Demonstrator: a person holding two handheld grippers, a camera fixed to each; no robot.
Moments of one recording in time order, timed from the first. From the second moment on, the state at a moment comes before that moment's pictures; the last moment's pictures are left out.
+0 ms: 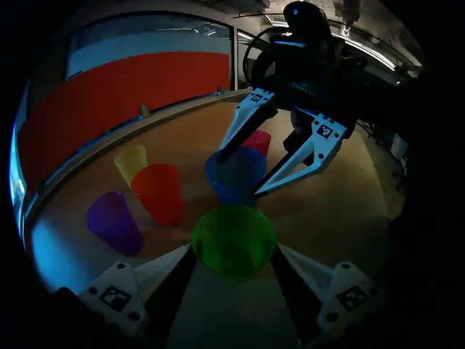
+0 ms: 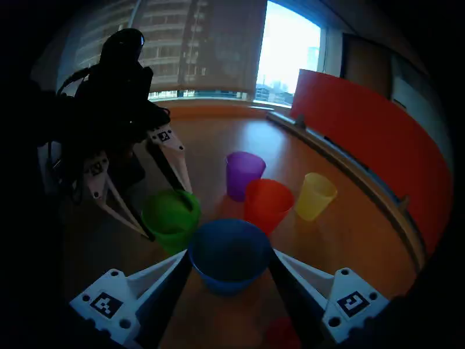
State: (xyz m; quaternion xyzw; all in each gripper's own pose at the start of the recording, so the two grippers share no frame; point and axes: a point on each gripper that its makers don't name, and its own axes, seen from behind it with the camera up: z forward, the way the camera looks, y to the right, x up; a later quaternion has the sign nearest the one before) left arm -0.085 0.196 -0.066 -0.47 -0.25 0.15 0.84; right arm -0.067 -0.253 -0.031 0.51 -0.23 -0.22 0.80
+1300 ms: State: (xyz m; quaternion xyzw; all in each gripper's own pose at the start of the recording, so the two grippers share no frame) left arm -0.096 0.188 -0.069 -0.47 -0.26 0.16 0.83; right arm -0.095 -0.241 -0.039 0.51 -0.26 -0.23 0.79
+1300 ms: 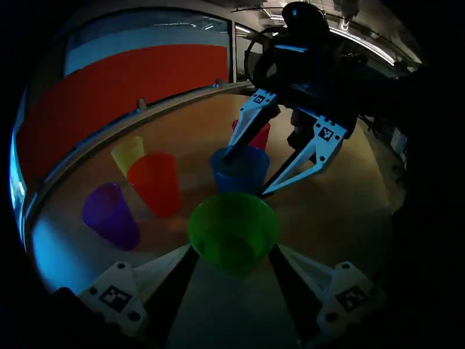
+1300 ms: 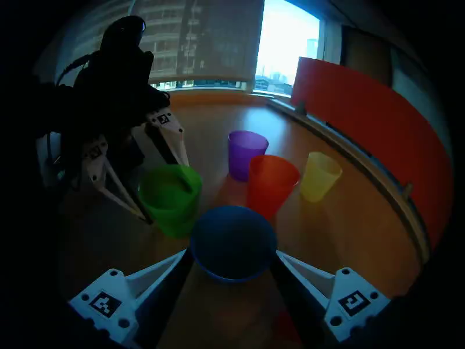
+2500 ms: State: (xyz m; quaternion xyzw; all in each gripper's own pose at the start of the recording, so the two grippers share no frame) left arm -0.084 0.161 -0.082 -0.44 -0.26 0.19 0.83; right arm -0.084 -0.208 -0.064 0.49 -0.25 -0.24 0.80
